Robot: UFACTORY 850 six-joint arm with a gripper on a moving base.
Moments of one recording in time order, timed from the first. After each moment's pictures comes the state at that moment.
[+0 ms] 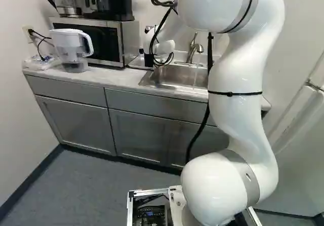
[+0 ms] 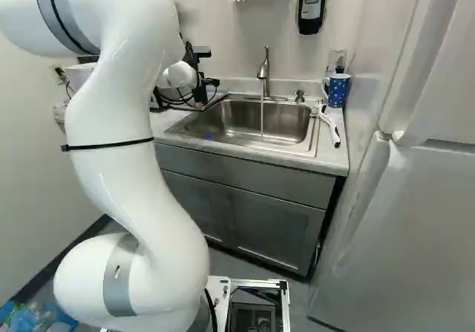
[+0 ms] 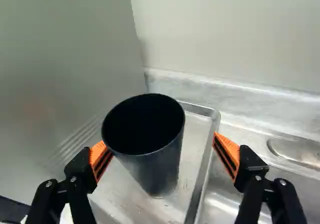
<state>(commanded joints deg) 9.3 -23.9 -73.0 0.0 22.3 3.2</state>
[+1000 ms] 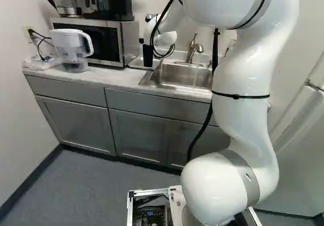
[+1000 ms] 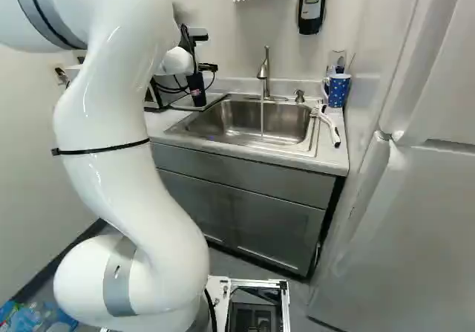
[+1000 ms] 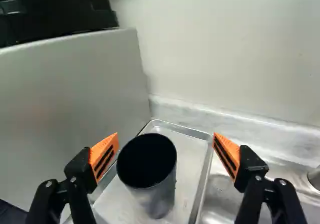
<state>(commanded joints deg) 9.3 -20.4 -74.9 0.0 22.3 3.2</state>
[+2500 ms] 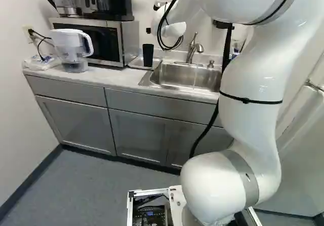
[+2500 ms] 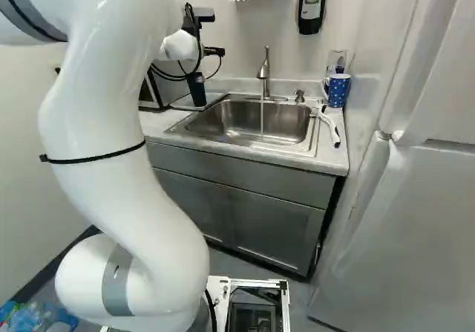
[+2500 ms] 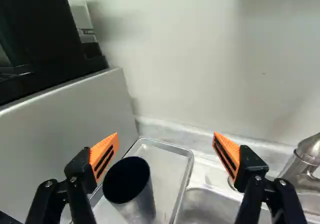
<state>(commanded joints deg) 5.4 -15.2 -74.0 0.0 22.3 3.2</state>
